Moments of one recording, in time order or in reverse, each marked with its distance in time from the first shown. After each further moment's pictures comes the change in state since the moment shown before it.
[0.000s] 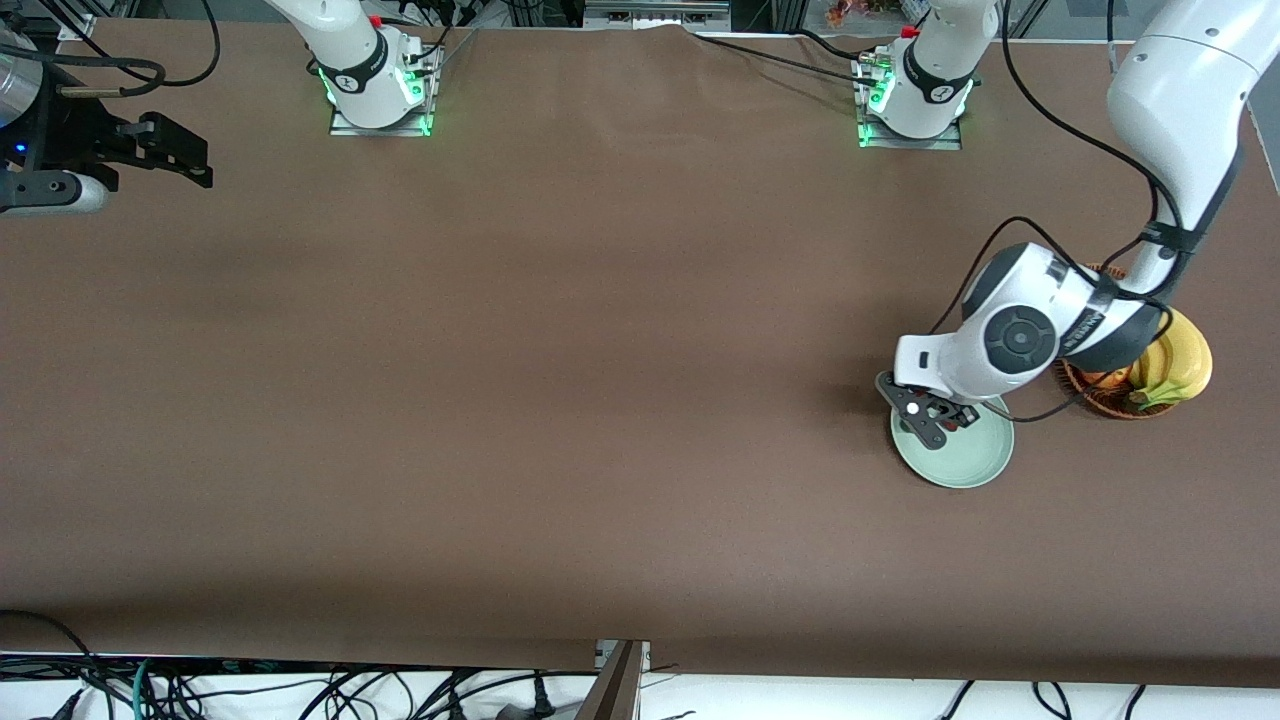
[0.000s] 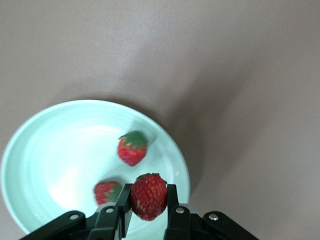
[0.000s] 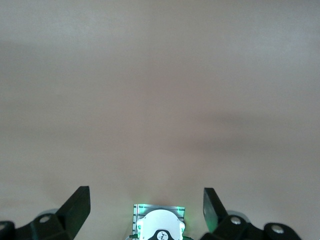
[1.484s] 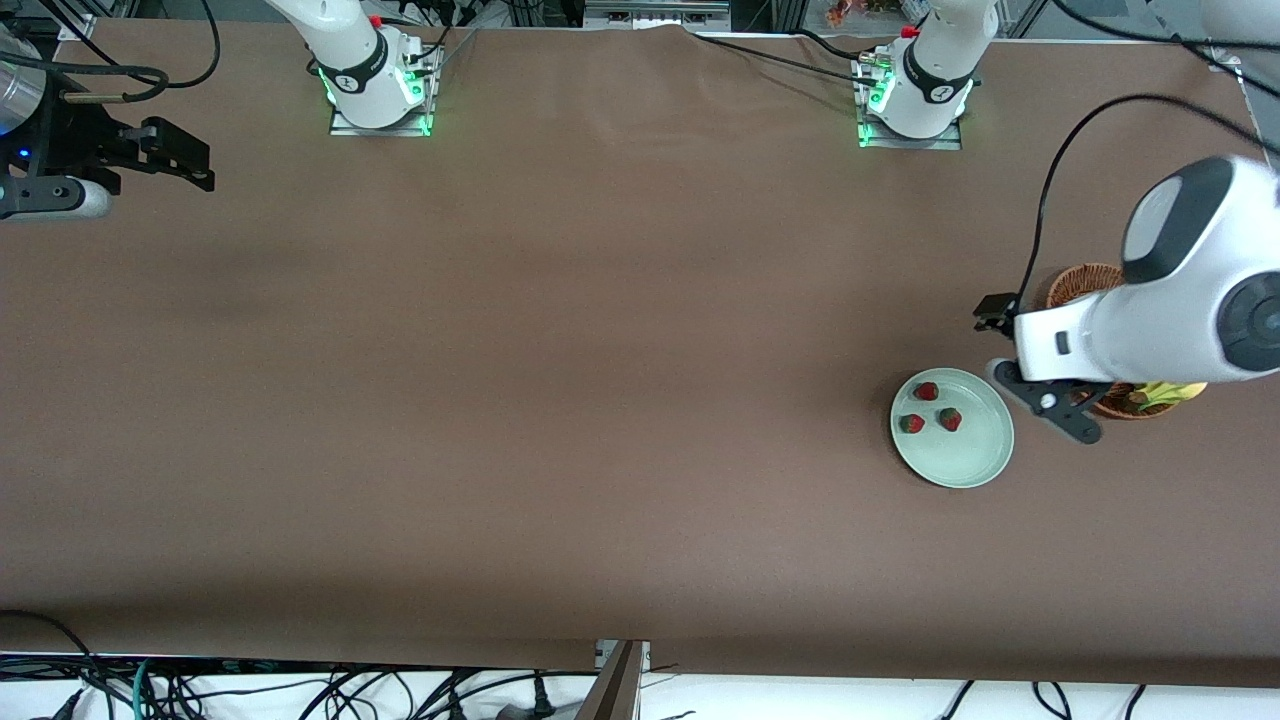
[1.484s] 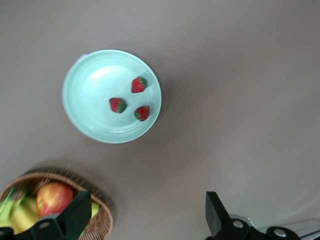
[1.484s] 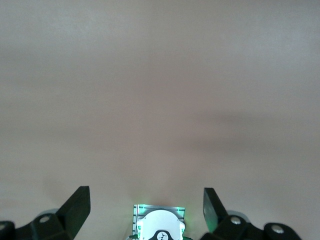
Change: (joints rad) left arm -0.008 -0.128 -0.101 0.500 -0.268 -0.687 -0.248; right arm 0.000 0.007 0.000 0.002 0.000 0.003 0.000
